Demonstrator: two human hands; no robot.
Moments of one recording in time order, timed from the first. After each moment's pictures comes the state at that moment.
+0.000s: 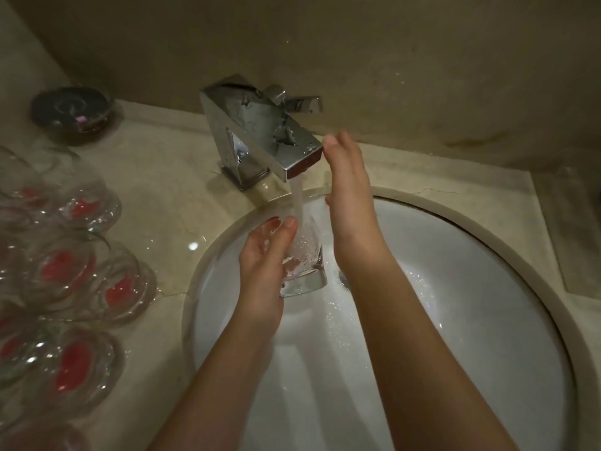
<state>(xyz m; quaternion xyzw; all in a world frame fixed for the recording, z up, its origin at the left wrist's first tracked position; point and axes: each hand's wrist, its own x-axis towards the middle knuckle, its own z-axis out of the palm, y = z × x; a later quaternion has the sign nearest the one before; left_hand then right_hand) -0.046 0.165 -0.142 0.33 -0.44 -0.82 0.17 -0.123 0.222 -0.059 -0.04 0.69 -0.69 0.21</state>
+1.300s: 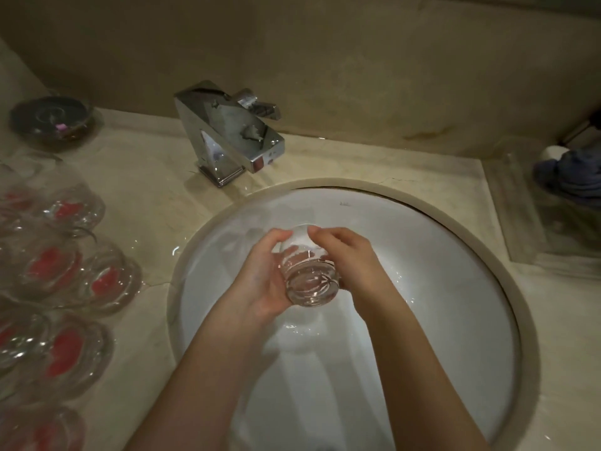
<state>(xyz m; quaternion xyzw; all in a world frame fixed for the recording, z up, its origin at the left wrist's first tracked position) -0.041 0.185 -0.101 0.38 -0.33 -0.86 -0.13 -0.092 0.297 -0.092 0.05 0.76 -0.56 0.32</state>
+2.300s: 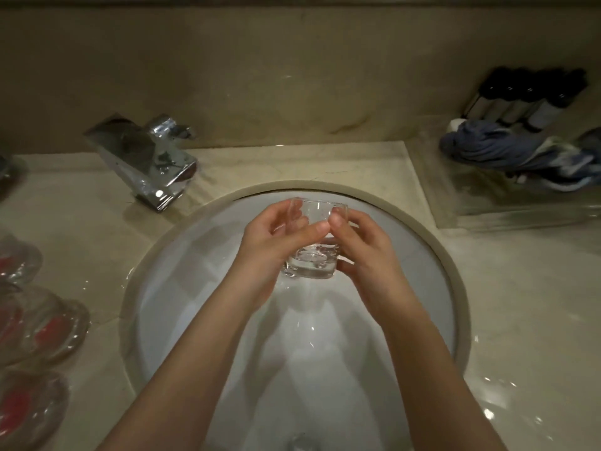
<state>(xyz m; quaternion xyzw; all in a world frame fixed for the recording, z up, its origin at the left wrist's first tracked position) -0.073 0.237 -0.081 0.18 -0.60 -0.78 -0.03 -0.092 0.377 -0.079 0.07 0.64 -0.74 0.20</state>
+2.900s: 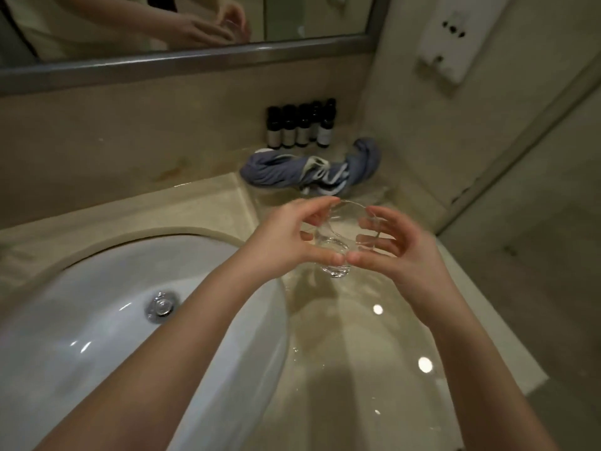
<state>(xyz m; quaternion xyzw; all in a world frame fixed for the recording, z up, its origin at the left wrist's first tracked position) -0.136 0.456 -0.007 -0.18 -0.81 -0.54 -0.15 -0.074 0.634 0.002 0.09 0.75 -0.65 -0.01</state>
